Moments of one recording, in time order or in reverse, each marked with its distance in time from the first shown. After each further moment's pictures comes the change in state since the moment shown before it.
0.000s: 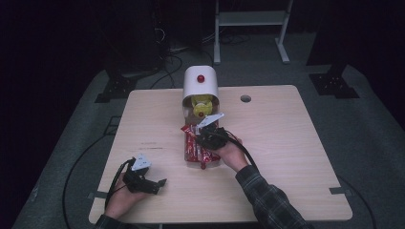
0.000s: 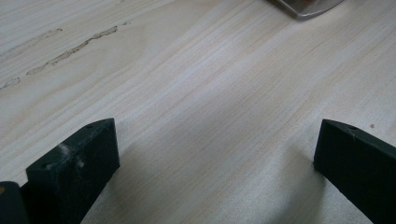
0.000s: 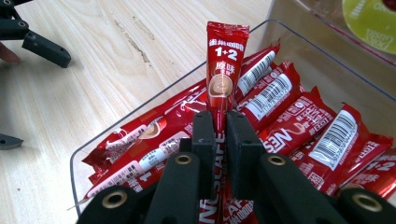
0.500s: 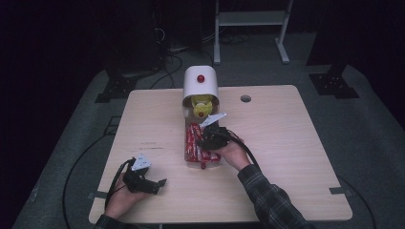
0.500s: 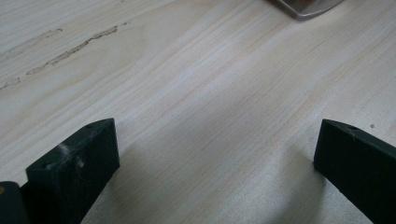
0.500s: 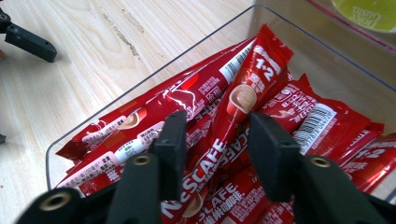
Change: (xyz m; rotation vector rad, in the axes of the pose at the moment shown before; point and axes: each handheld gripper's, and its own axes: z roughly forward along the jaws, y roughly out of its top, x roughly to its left) left arm 0.000 0.000 0.000 0.002 0.000 0.002; right arm -0.010 -0.006 0.003 0.012 -0.003 0.020
